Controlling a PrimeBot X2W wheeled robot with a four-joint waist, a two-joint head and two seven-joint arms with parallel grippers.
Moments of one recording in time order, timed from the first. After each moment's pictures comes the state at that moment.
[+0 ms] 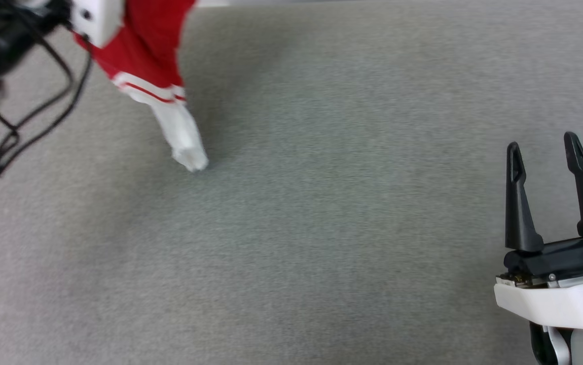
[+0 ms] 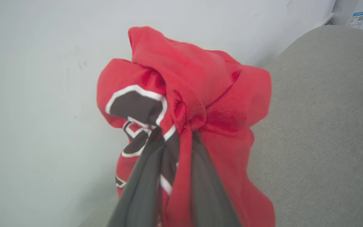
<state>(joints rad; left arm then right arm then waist) -1.35 0.68 -0.75 0.21 -0.78 -0.13 0.53 -0.11 -0.05 -0.02 -0.27 0.02 0.13 -0.26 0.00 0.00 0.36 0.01</state>
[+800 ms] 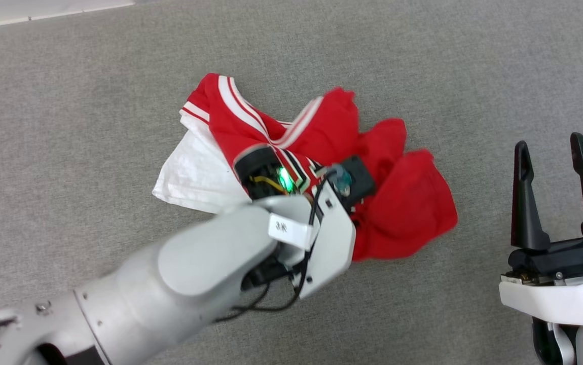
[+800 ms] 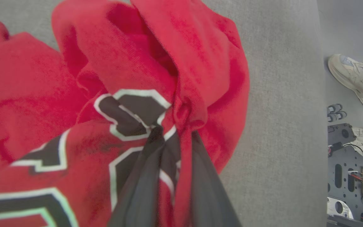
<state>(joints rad) -1.06 0.36 -1.28 0.26 -0.83 -0.13 0.39 -0.10 -0.05 -0.03 -0.26 0.08 0.13 -0.26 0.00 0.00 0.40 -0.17</state>
